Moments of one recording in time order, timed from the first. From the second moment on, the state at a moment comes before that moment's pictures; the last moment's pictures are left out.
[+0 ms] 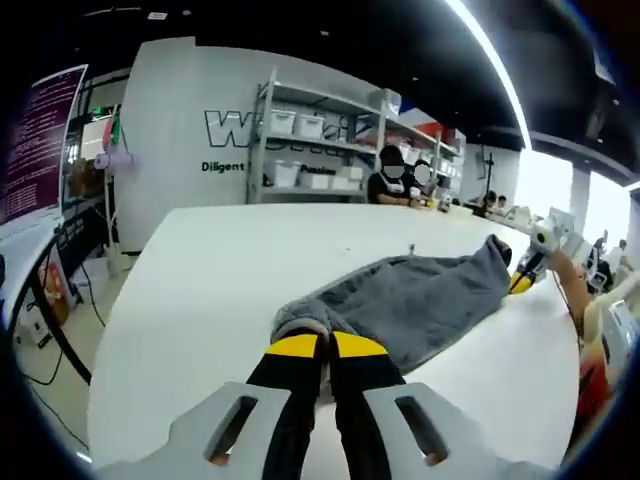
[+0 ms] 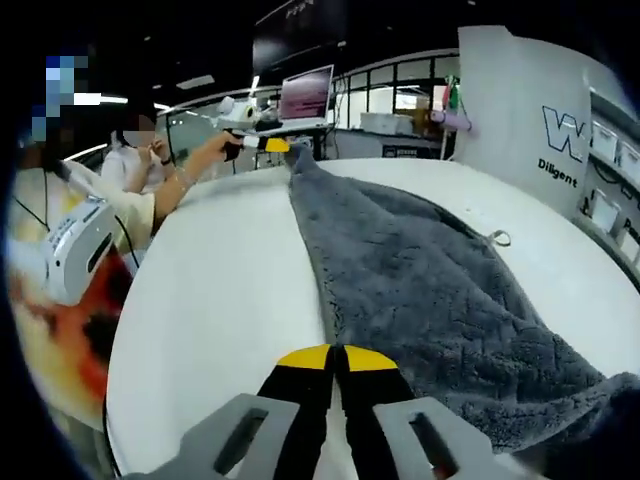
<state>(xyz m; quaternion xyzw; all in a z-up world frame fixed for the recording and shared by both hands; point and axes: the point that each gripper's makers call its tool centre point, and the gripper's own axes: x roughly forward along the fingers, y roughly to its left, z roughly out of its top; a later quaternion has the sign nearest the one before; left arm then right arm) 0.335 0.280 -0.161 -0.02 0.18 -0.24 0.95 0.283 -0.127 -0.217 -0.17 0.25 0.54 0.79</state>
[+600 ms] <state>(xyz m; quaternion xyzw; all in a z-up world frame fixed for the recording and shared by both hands) 0.218 0.244 -0.213 -0.01 0.30 -0.31 0.90 0.227 -0.162 -0.223 -0.15 0.30 0.55 0.77</state>
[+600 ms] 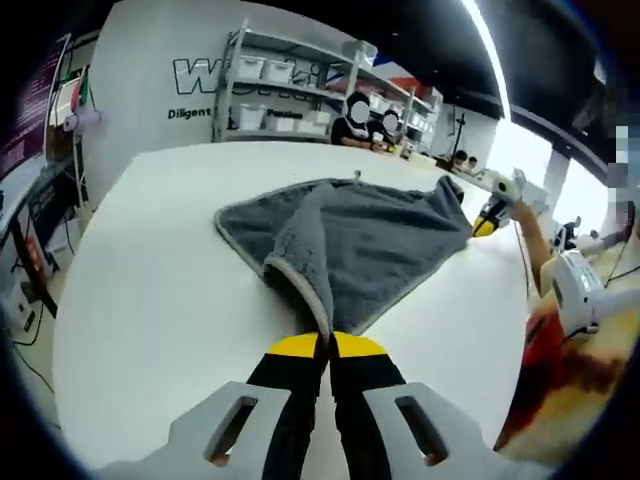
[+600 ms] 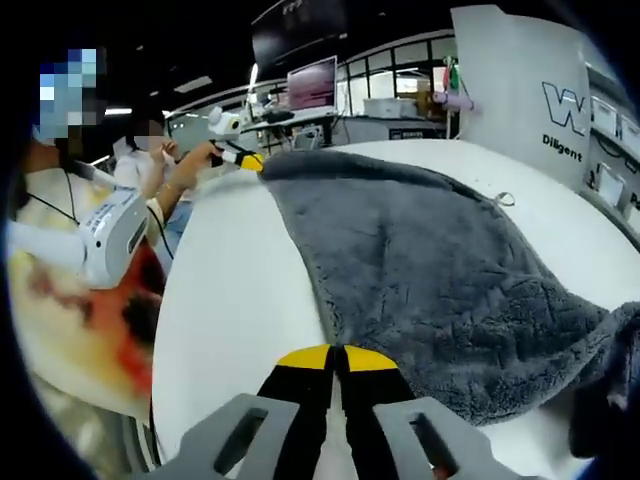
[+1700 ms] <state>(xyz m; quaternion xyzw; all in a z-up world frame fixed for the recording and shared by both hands) 0.201 0.258 -0.199 -0.11 0.24 -0.26 0.93 0.200 -0.191 -0.217 -0.19 0.25 0.59 0.75</state>
